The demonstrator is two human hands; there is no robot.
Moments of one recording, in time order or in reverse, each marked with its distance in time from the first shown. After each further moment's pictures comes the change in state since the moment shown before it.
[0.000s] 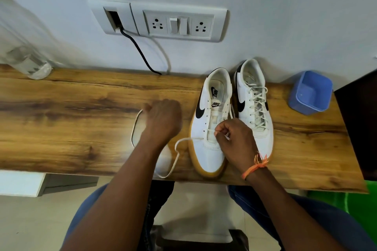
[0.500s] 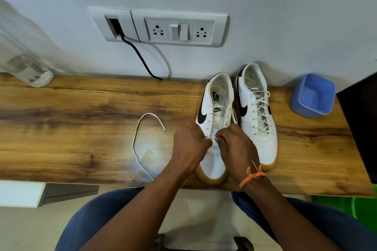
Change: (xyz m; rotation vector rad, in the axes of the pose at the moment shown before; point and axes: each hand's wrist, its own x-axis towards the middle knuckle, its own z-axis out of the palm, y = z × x) left_hand -0.024 0.038 0.040 -0.584 -0.038 -0.096; right_hand -0.003 -0.009 0.012 -0.265 0.029 -0.060
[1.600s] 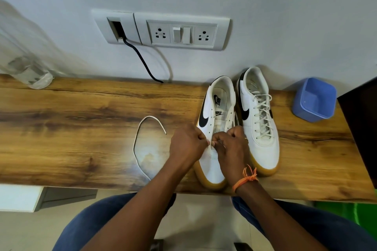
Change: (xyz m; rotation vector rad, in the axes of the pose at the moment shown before) left_hand 0.006 -0.006 -0.010 -0.039 -0.056 0.013; right_hand 0.001 -0.005 0.021 0.125 0.085 0.131
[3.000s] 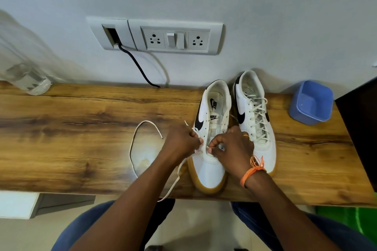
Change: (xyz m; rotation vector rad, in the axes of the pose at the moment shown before) left_hand 0.018 0.003 -0.012 -0.180 -0.149 -0.191; right_hand 0.025 -0.012 -0.033 -0.144 -0.373 0.135
